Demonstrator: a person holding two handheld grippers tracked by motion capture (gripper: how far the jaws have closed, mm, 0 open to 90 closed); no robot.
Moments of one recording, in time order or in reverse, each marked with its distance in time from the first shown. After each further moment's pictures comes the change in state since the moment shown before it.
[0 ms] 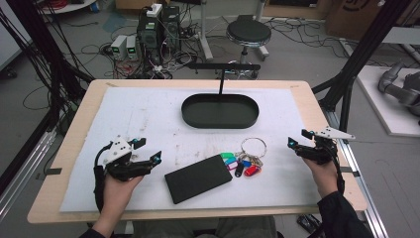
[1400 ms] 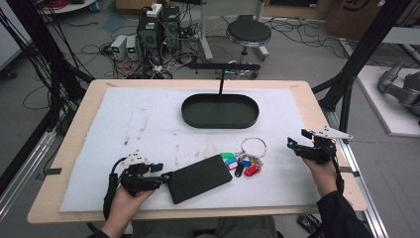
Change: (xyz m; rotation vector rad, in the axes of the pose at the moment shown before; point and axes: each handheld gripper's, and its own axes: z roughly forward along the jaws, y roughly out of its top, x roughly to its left) left arm -0.017 -0.039 0.024 0.261 -0.181 -0.204; right arm 0.001 0.000 0.003 0.020 -0.023 -0.026
